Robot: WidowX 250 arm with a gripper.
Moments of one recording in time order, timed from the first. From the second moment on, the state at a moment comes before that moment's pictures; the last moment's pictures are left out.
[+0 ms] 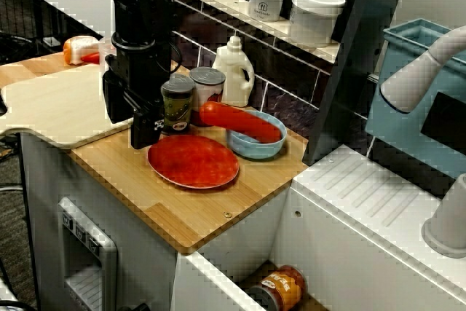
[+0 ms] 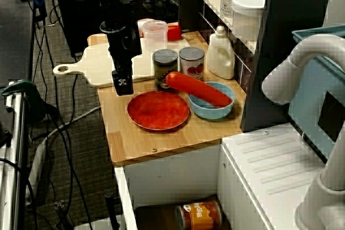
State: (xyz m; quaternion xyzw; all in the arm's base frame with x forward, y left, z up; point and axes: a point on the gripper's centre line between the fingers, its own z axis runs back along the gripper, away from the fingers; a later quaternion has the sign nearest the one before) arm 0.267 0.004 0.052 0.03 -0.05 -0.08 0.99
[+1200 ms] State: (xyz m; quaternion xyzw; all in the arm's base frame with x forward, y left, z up) arm 0.273 -0.007 0.048 0.02 -0.04 -0.10 0.99
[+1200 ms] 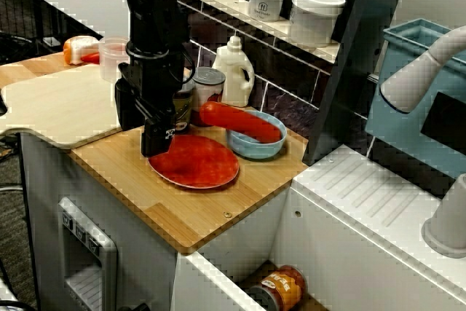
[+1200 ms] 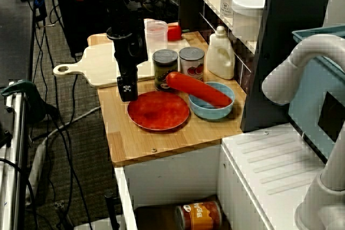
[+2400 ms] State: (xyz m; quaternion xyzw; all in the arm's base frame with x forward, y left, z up) arm 0.288 -0.015 0.065 0.00 -0.08 -0.16 0.98
